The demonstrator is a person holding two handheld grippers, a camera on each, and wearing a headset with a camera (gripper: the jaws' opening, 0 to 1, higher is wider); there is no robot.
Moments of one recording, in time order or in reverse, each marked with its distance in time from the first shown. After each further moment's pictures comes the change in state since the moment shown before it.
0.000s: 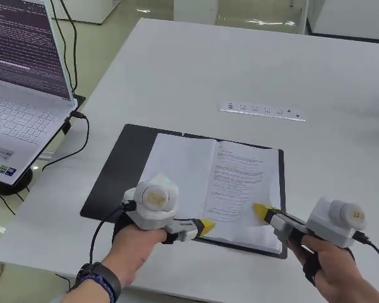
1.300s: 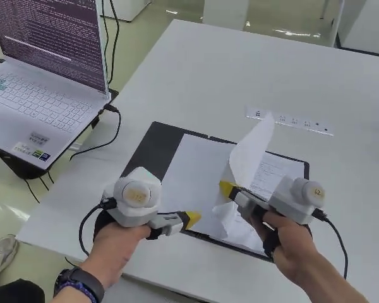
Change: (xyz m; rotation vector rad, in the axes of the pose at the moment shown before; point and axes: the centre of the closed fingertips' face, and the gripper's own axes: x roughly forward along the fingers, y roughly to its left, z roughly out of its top) left arm -0.065 0.061 -0.008 -0.059 -0.078 0.155; right arm 0.099 0.109 0.007 -0.015 0.019 0.173
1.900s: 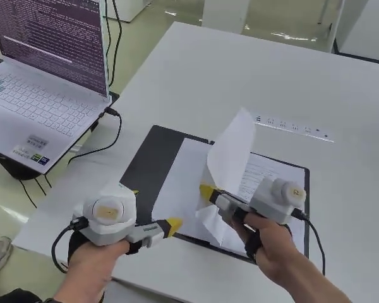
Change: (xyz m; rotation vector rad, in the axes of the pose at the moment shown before) left arm -0.033 0.028 -0.009 -0.083 -0.043 0.075; right arm 0.035 0.029 -0.018 0.005 0.054 0.064
